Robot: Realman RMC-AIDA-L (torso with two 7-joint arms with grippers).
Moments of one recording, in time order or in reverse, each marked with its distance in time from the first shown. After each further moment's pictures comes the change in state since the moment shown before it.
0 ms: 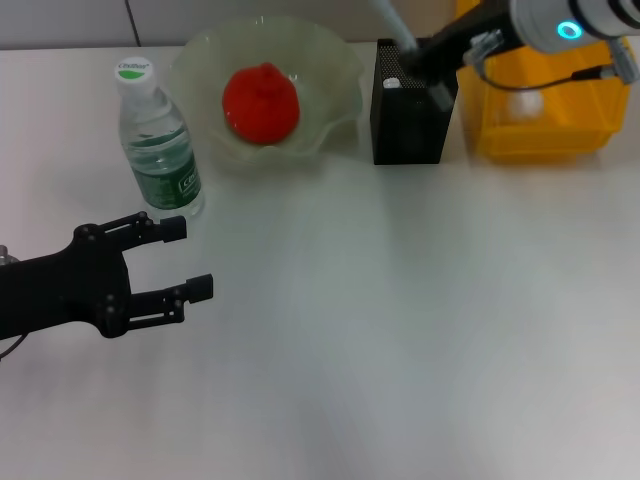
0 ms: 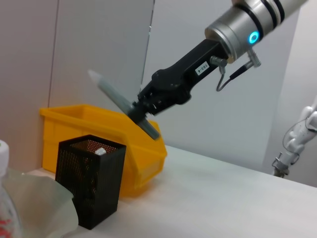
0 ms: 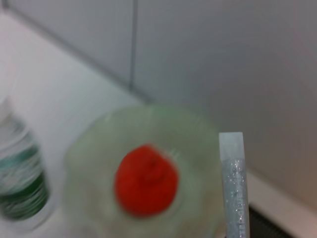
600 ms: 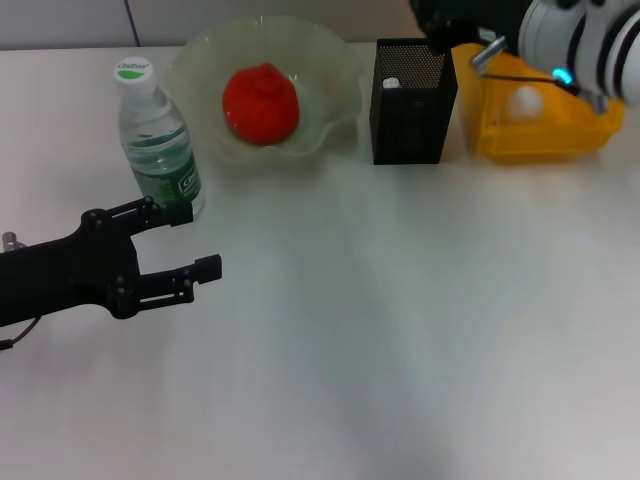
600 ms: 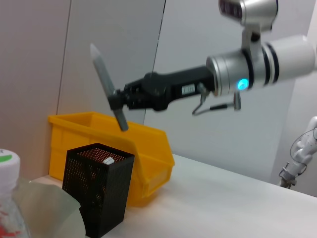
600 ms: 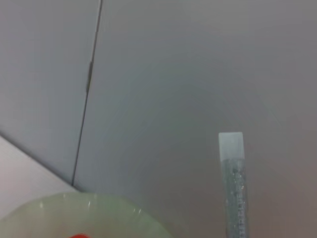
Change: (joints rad) left arm -0.023 -0.015 -0.024 -0.004 0.000 -0.020 -0.023; right arm -0.237 0.001 -0.177 0.195 0.269 0.791 -0.394
